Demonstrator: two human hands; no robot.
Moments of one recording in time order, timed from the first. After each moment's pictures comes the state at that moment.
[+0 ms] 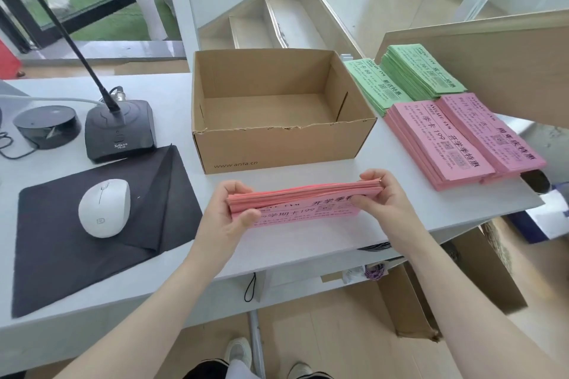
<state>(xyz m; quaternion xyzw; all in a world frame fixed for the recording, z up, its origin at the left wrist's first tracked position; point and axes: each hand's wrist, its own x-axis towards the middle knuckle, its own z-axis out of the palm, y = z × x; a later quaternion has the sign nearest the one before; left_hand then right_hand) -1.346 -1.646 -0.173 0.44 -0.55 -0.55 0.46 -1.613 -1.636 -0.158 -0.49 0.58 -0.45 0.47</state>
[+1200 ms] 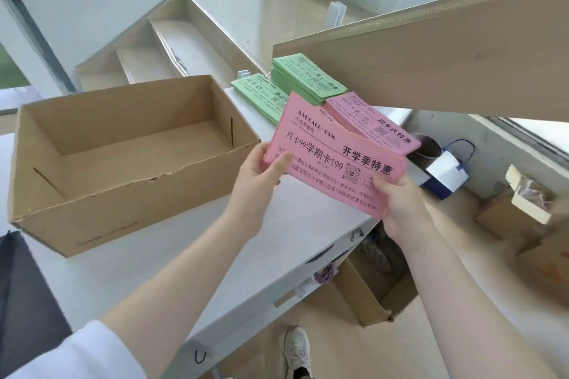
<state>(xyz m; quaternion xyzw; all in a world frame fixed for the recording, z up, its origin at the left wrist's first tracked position) -1.553 -1.717 -0.126 0.30 -0.55 -0.67 0.41 -1.740 -1.620 -0.130 -0.19 0.64 -0.65 0.36</state>
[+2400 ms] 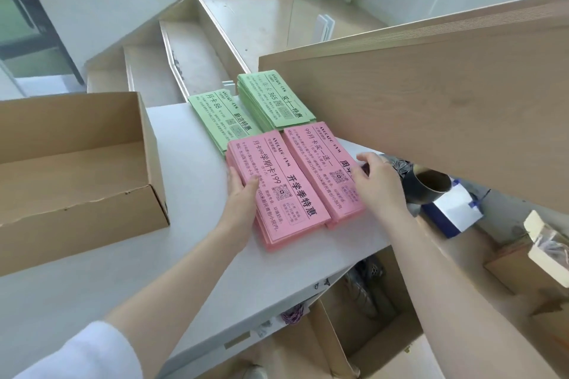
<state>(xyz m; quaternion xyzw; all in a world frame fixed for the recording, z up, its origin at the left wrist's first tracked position) -1.719 -1.785 -0.211 0.47 -0.44 -0.66 0.38 -1.922 -1.711 -0.123 -0.47 0.83 -0.27 0.12</state>
